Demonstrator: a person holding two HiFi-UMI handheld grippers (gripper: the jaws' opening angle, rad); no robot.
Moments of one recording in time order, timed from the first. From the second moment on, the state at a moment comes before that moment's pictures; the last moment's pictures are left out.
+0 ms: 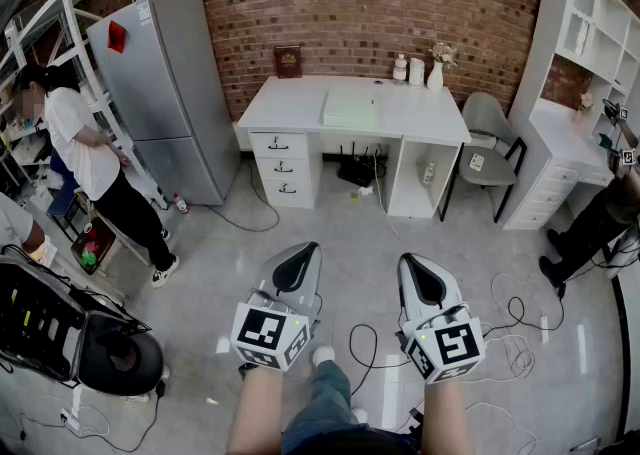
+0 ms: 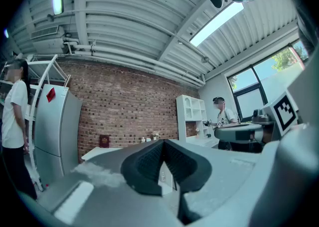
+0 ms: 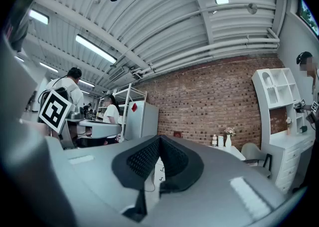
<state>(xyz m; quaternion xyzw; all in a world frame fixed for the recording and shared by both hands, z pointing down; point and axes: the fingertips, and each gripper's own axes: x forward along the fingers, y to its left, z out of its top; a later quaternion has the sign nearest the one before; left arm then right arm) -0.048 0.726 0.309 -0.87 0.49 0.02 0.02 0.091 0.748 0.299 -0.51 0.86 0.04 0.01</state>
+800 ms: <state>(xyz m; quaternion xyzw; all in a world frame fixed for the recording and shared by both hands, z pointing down) -0.070 0.560 0.336 -0.88 0.47 0.02 -0.01 0.070 0.586 0.318 -0.53 0.85 0.04 0.01</state>
